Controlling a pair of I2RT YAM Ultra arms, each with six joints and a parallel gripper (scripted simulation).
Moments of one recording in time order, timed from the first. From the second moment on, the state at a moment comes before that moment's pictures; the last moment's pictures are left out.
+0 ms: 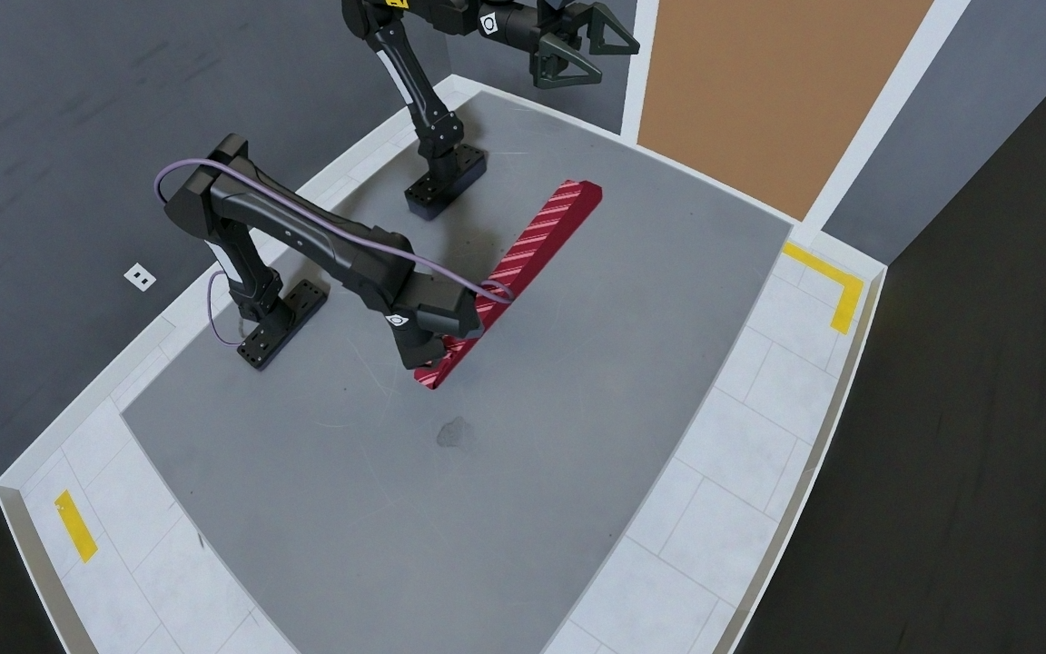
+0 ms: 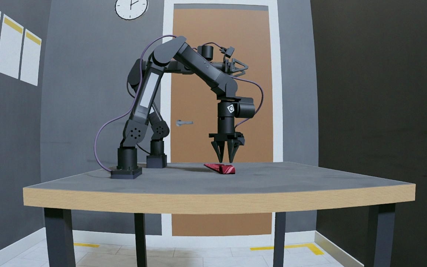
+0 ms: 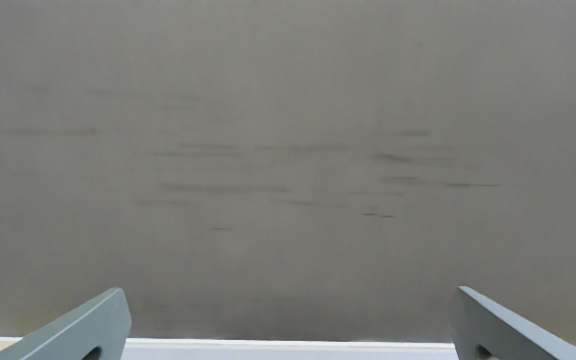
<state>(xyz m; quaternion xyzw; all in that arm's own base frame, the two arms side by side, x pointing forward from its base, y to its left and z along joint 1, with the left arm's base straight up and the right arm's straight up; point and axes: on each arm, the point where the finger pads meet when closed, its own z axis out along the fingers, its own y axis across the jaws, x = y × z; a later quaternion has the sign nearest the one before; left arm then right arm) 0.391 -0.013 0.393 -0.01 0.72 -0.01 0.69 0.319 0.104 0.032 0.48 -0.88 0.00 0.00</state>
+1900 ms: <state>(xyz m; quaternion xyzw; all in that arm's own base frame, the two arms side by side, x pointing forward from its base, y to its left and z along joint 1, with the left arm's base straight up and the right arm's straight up) 0.391 -0.013 0.393 -0.01 0.72 -0.01 0.69 0.318 0.103 0.049 0.48 -0.88 0.00 0.01</state>
